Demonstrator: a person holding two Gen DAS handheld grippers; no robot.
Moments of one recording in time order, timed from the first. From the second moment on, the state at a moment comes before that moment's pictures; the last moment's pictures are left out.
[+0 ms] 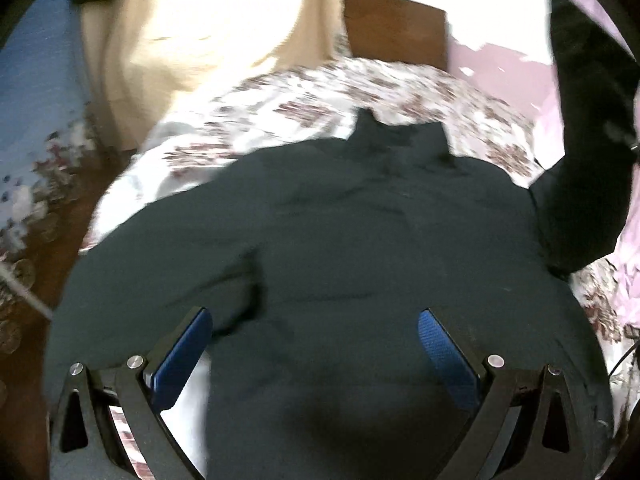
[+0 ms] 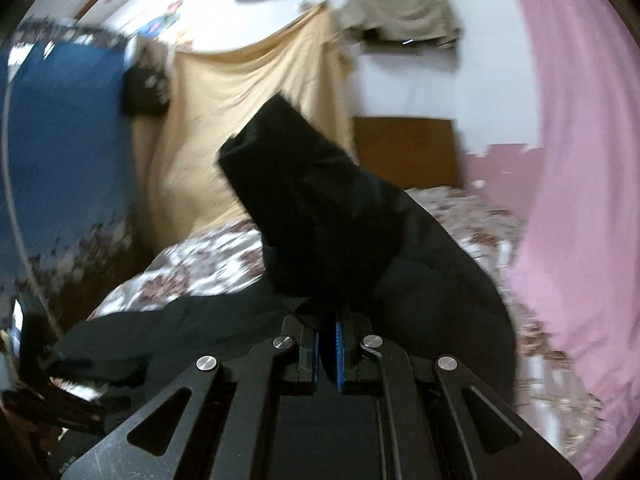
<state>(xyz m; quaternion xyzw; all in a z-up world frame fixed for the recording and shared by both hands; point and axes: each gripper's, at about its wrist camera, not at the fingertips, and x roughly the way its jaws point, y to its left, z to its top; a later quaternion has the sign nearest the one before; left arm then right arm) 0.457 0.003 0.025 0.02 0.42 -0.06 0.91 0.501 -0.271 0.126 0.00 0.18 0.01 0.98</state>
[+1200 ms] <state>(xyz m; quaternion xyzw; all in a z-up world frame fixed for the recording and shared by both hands) 0.521 0.004 -0.091 0.00 0.45 0.04 0.89 0.479 -0.393 -0.090 0.16 0.42 -0.10 0.89</state>
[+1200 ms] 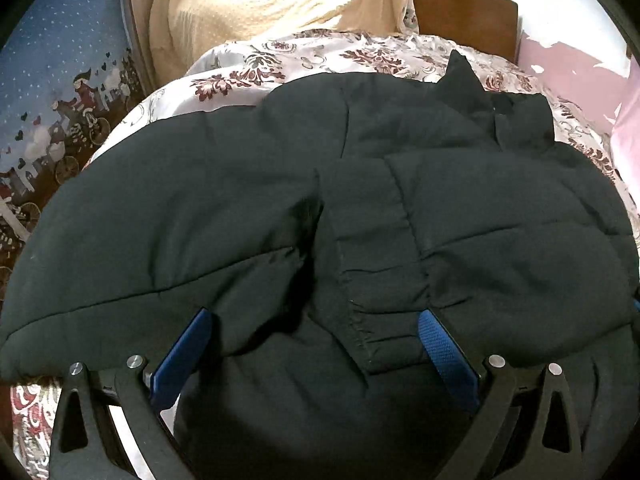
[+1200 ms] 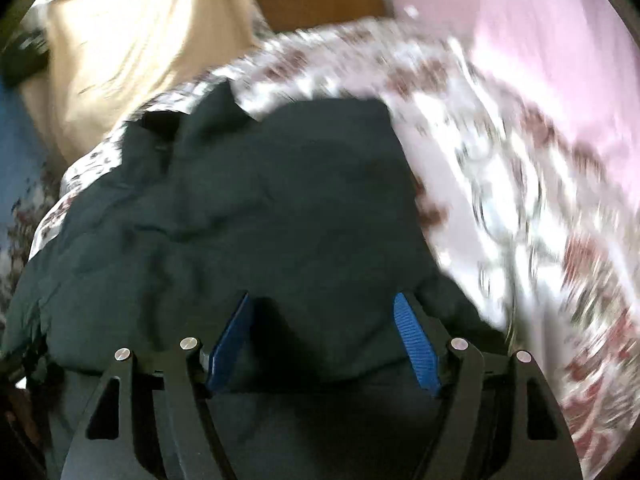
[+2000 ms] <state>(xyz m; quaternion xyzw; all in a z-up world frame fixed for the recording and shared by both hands) 0.422 0.126 -0.054 -0.25 0.38 0.04 0.89 0.473 -0.401 -0.114 0.21 0.36 -0.03 0.91</state>
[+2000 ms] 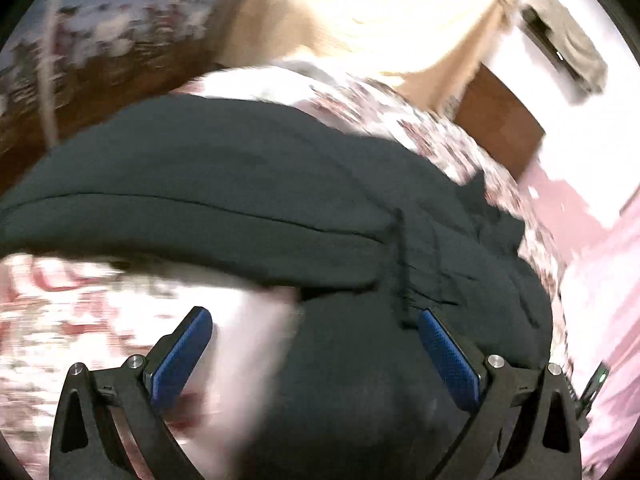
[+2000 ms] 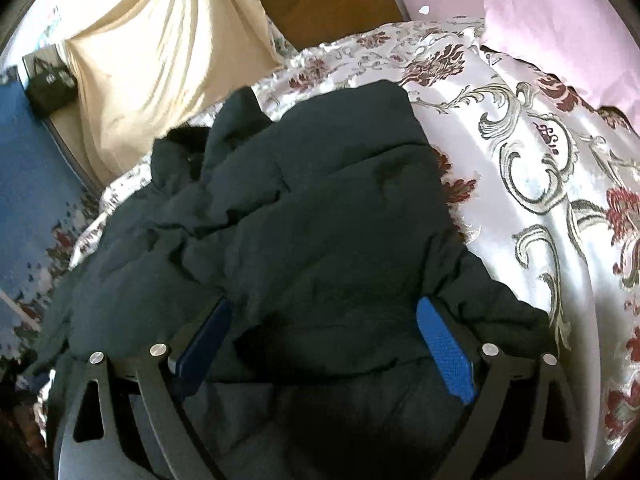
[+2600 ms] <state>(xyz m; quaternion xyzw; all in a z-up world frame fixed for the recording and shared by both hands) 0.392 0.307 -0.099 -0.36 0.40 0.24 0.80 0.500 -0.170 -0.053 0.01 0.38 0.06 0.92</state>
